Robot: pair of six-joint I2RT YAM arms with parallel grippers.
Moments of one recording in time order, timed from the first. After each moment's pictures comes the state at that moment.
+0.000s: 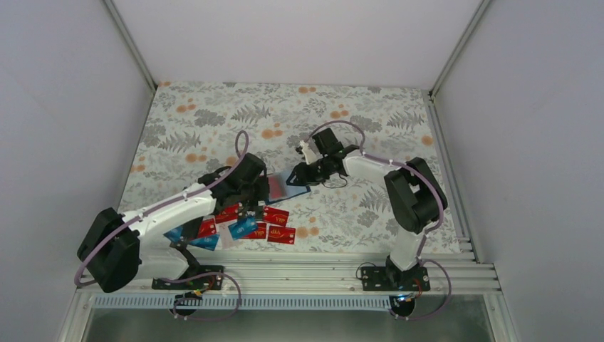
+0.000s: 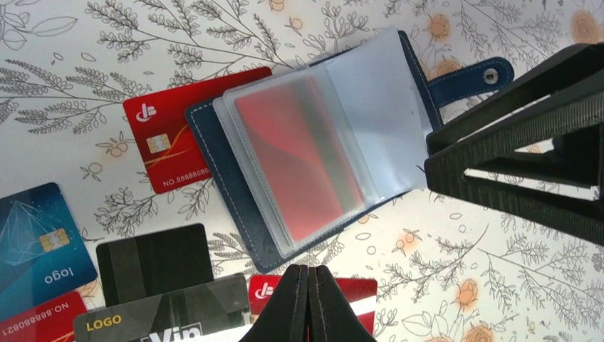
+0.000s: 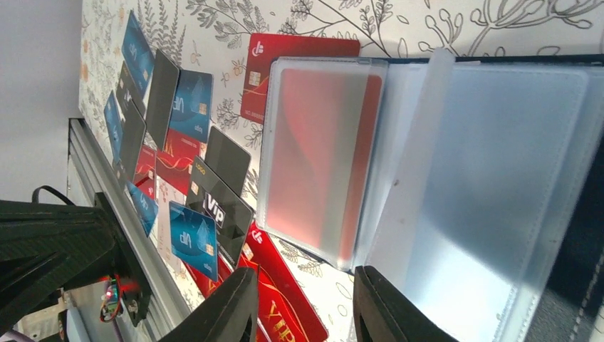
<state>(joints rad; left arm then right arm) -0.73 1.28 0.79 -0.47 -0.06 -0.72 0.57 1.83 1.12 -0.35 -0.68 0.36</state>
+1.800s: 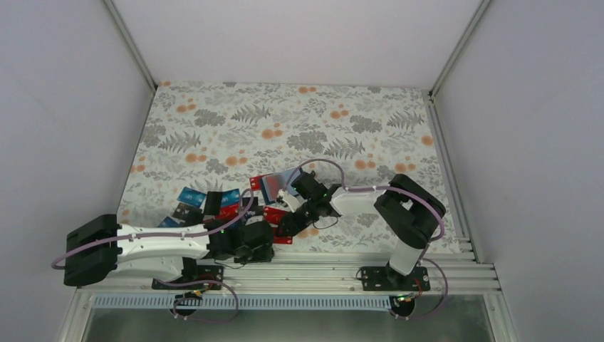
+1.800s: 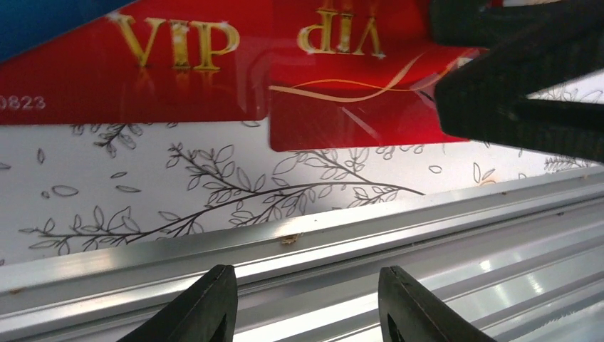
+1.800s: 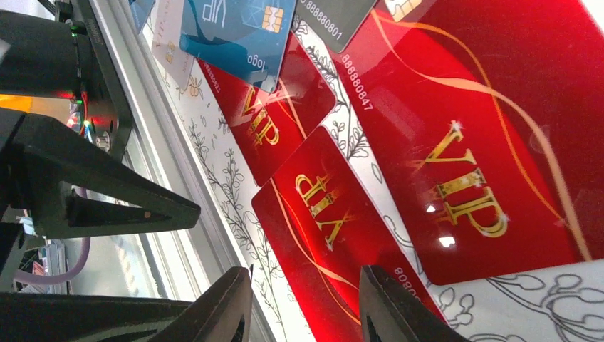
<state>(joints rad) -1.27 1.12 0.47 -0.51 0.00 -1.30 0.90 1.75 0.80 -0.15 -0.68 0.34</state>
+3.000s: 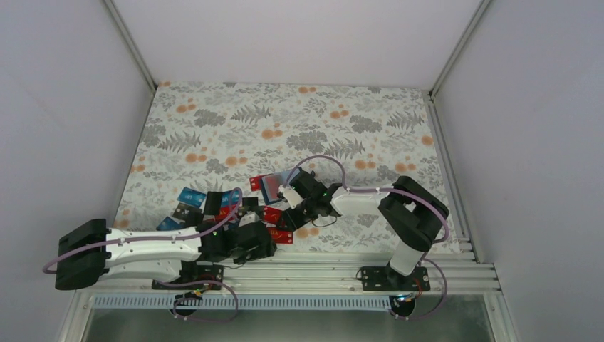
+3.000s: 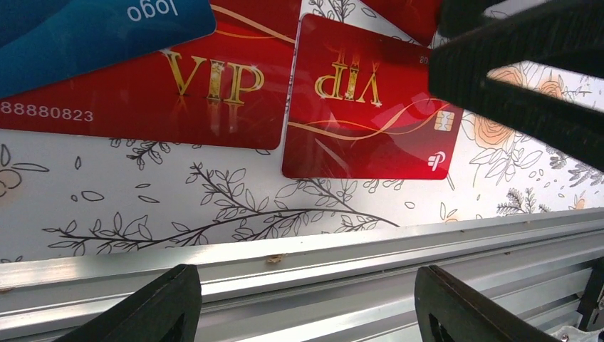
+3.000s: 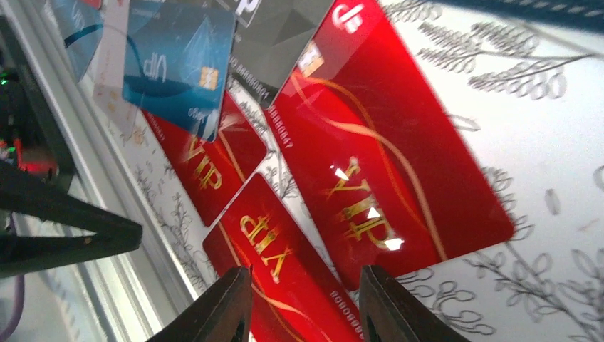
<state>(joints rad) -1.28 1.03 0.42 -0.48 -0.08 -1.46 0.92 1.72 0.83 -0.17 -0.49 0.38</state>
